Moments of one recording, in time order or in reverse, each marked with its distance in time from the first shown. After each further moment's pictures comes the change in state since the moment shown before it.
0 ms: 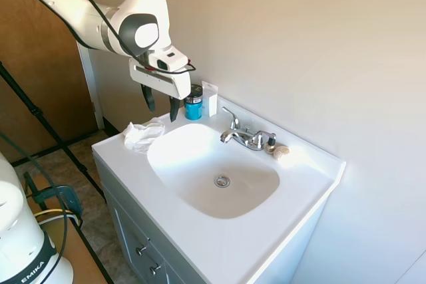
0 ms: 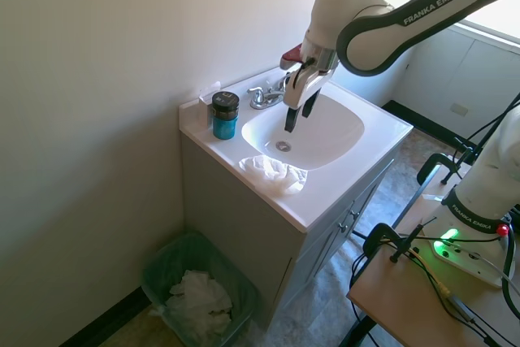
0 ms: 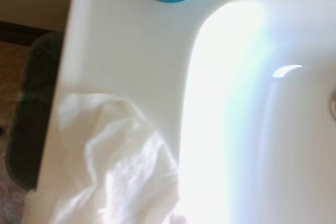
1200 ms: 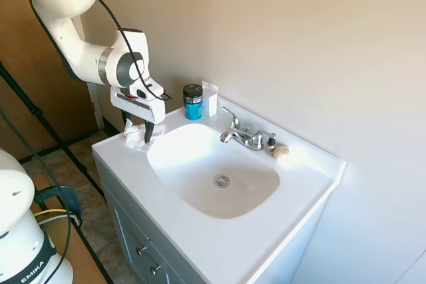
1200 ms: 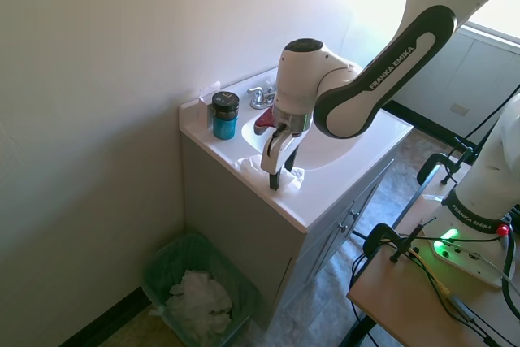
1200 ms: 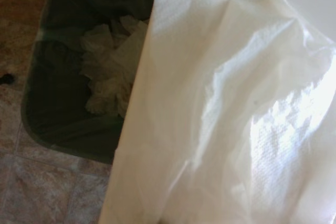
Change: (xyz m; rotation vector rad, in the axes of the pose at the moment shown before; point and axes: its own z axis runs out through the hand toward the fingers) arm -0.056 -0.038 0.094 -0.076 -0.079 -0.041
